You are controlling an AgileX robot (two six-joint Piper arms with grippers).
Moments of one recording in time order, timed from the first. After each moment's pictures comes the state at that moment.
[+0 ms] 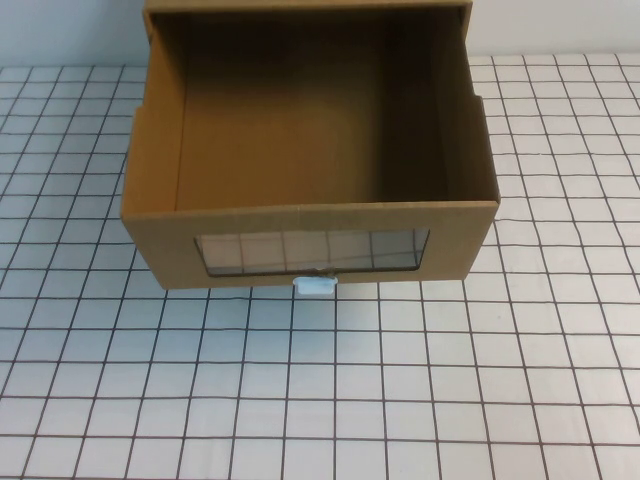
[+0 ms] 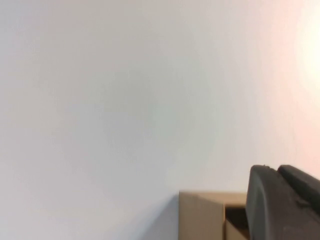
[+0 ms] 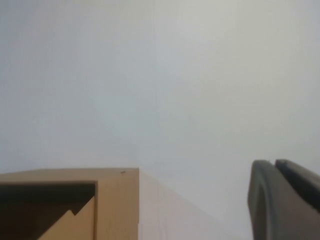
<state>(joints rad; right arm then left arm) 0.20 -0.01 0.02 0.11 -0.45 -0.07 -0.15 -0.01 0.03 0.03 -0.51 -0.06</state>
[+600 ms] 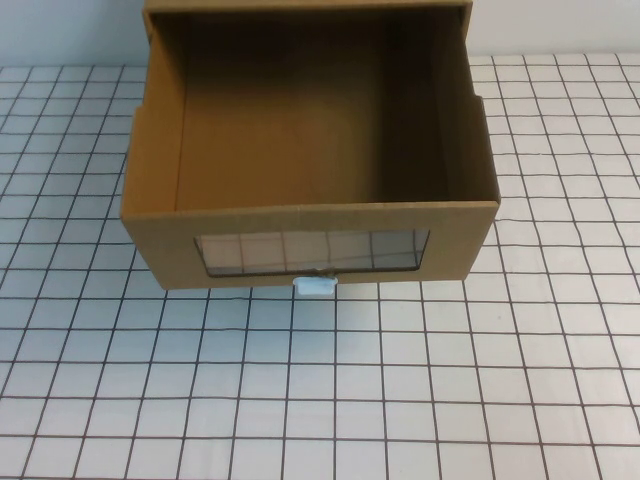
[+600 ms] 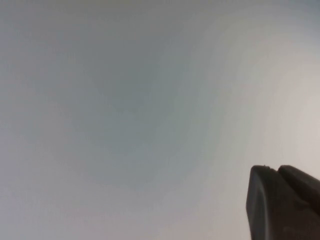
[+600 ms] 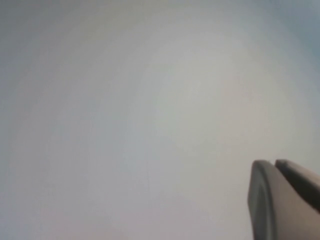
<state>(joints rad) 0.20 -0.01 0.02 0.12 -0.67 -0.07 -0.15 -0.01 0.03 0.03 -0.75 -0.06</state>
